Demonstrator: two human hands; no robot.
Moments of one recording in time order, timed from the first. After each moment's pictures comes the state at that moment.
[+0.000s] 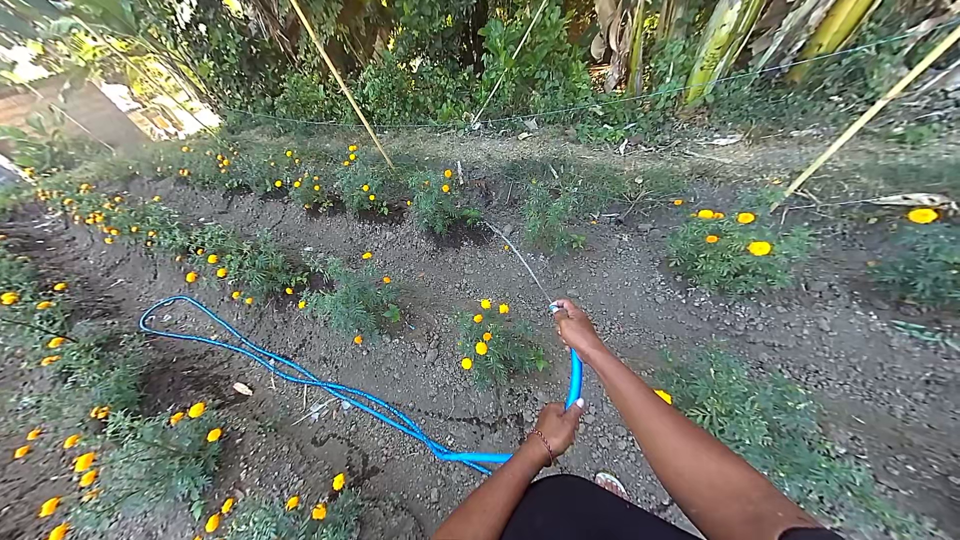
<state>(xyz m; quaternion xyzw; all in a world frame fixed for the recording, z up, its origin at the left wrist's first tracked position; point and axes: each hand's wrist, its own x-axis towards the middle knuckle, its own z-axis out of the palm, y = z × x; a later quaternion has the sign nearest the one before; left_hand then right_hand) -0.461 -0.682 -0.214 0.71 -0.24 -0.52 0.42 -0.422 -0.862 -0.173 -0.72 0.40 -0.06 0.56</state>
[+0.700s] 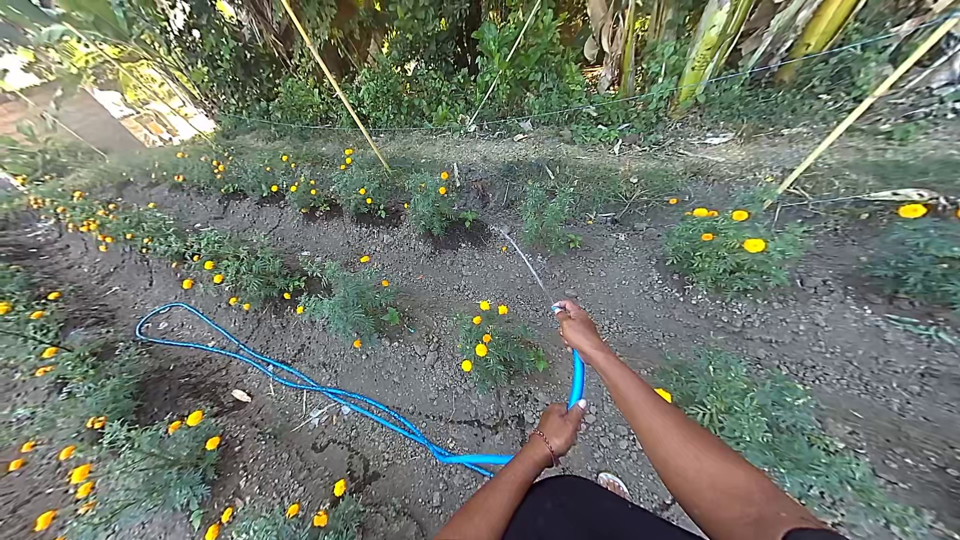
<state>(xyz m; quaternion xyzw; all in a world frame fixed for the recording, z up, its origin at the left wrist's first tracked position) -0.461 -0.683 -0.215 0.69 -0.22 -0.54 0.42 -0.423 -0.865 -0.175 -0.72 0.42 -0.07 0.55</state>
